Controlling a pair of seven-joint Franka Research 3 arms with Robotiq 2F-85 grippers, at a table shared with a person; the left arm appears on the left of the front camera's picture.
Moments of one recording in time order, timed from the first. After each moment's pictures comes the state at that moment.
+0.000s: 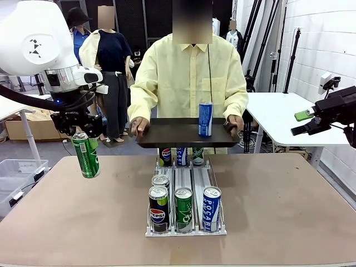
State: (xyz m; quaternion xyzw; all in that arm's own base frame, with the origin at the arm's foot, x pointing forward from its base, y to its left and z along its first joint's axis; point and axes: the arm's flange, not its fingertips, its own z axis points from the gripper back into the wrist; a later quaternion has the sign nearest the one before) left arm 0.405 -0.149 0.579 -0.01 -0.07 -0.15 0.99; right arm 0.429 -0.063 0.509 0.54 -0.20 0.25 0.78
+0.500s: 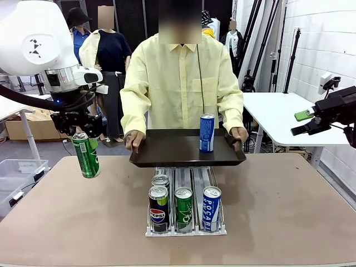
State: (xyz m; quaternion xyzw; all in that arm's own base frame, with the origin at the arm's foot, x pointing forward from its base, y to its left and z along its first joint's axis) left arm 0.405 -0.149 0.579 -0.01 -0.07 -0.15 0.99; right arm 0.429 -0.063 0.509 0.54 -0.20 0.25 0.78
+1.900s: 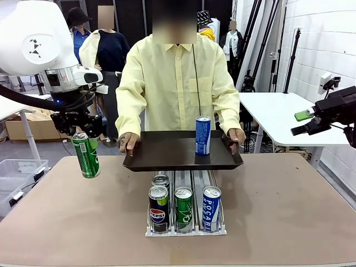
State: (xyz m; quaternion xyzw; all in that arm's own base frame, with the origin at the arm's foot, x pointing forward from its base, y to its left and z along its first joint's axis) left arm 0.405 -0.149 0.578 -0.01 -0.07 -0.15 0.99; right arm 0.429 -0.063 0.509 0.54 -0.20 0.25 0.78
